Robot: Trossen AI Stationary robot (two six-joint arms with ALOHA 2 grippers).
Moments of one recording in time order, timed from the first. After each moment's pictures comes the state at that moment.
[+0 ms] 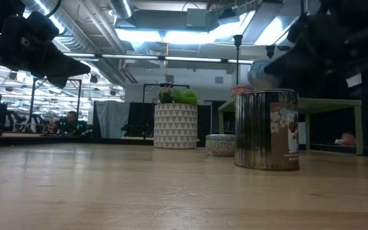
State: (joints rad) left arm 0.06 0.11 0.03 -0.04 -0.14 -0.09; right arm 0.11 0.93 0.28 0.29 0.23 0.29
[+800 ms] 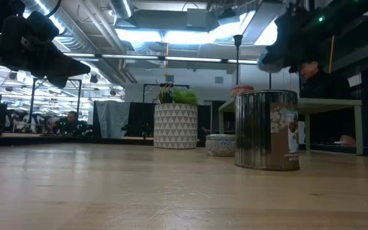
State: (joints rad) left arm 0.06 0.11 0.03 -0.04 -0.14 -0.09; right arm -0.02 0.86 0.65 -0.37 0.71 0.41
